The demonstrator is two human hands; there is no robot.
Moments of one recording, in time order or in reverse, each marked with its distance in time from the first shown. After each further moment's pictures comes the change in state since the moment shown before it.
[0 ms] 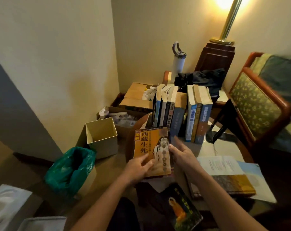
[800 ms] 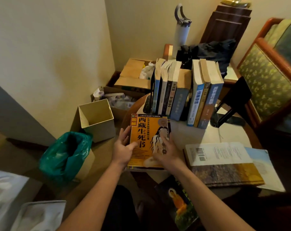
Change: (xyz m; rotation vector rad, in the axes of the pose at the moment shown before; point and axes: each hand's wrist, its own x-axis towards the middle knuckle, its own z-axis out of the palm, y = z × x) left_hand 0.056 -0.053 0.010 -0.804 0.334 -0.048; right_hand 0.041 0.074 0.042 -0.328 0.001 -0.024
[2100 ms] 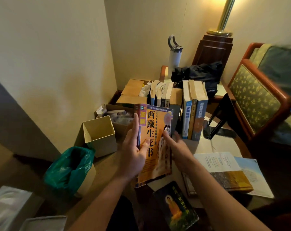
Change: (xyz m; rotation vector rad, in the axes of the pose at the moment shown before) left_hand -0.076 0.098 0.038 0.486 -0.032 0.610; right_hand -0.028 -0.075 -0.068 0.517 -0.054 -0.041
